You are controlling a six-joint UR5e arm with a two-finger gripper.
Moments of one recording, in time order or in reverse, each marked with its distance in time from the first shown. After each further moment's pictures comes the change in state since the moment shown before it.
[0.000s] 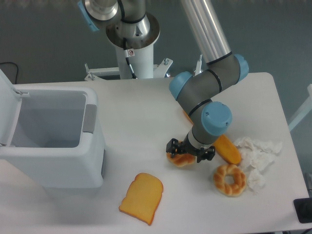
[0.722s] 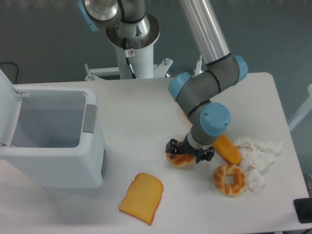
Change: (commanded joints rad) arm 0.000 -0.002 -0.003 -0.001 0.002 0.009
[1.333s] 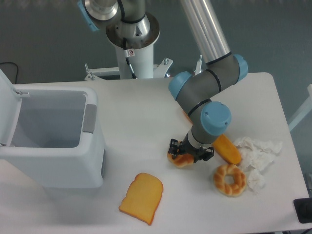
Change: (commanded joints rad) arm 0.006 0.009 0.002 -0.002 -0.002 0.009
